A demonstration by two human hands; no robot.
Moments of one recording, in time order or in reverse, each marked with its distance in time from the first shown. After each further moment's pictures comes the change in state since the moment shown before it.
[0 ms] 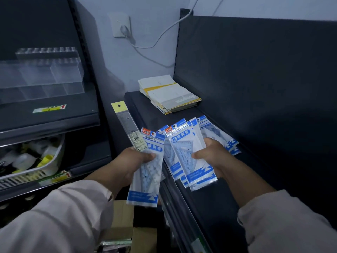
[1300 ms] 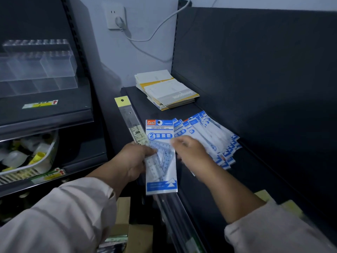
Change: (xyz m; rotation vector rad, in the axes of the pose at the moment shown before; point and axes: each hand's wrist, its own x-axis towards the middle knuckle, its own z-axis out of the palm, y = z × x) left_hand 0.009 0.002 0.024 -0.202 -0.061 0.019; right_hand -0.012 -0.002 0.042 -0.175 0.021 -0.220
